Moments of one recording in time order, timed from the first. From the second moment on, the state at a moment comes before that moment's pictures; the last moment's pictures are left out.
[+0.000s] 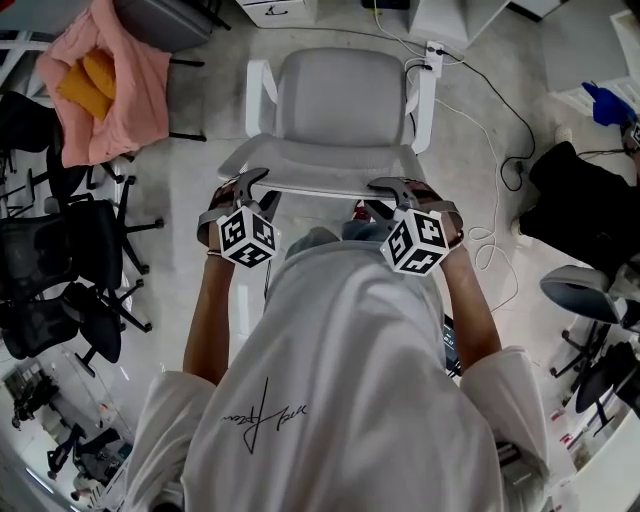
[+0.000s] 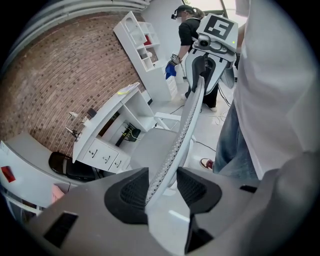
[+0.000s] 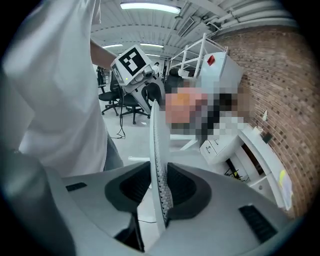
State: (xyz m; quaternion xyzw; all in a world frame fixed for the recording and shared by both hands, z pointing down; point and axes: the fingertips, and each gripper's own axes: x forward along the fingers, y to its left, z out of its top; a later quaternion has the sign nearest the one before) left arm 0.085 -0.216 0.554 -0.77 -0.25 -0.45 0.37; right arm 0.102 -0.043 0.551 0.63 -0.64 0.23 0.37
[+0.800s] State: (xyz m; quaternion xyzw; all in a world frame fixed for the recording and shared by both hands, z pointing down) left arm 0.123 -0.205 0.552 -0.79 -0.25 -0.43 0.37; right arm 0.147 -0.034 0.551 0.63 -0.63 0.24 0.39
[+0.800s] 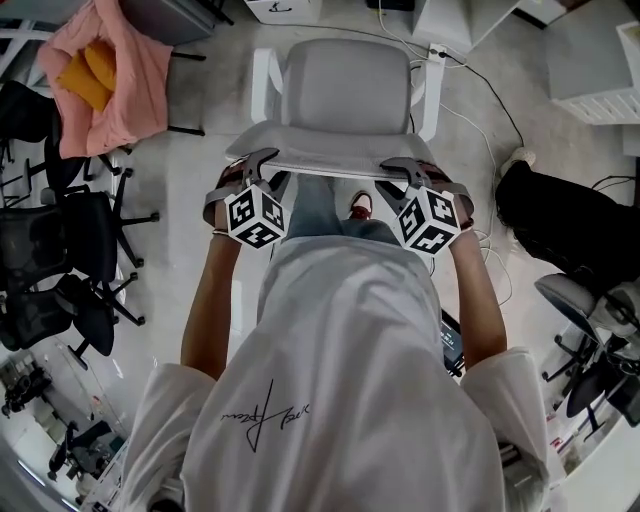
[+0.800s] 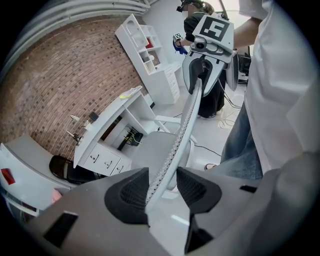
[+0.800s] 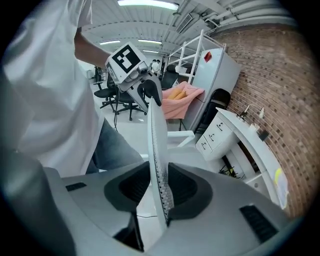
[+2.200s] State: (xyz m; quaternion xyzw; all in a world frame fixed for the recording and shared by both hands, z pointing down) left arm 0.218 -0.220 0.552 -0.78 -0.26 -0.43 0.37; right arm 0.244 -0.052 0.554 0.67 -0.58 0.25 0.39
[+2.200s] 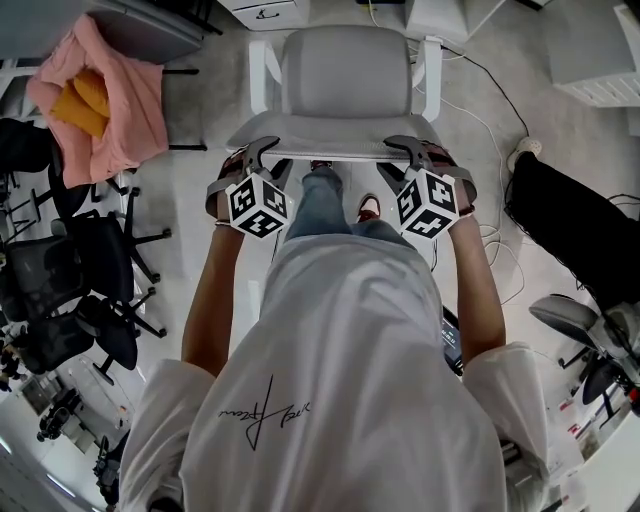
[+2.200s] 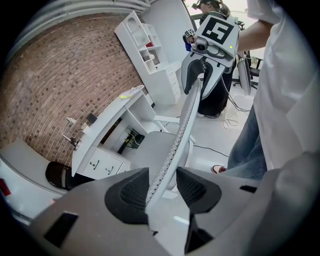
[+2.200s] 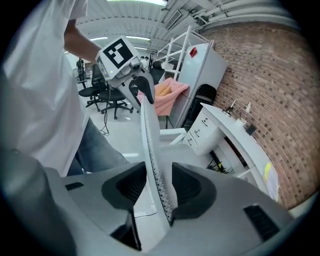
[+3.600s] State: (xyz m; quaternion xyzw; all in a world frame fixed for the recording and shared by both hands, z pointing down) left arm 0.343 -0.259 0.557 -0.78 -0.29 -0.40 0.39; right arm 0.352 -0.088 0.559 0.71 -0.52 0.29 0.37
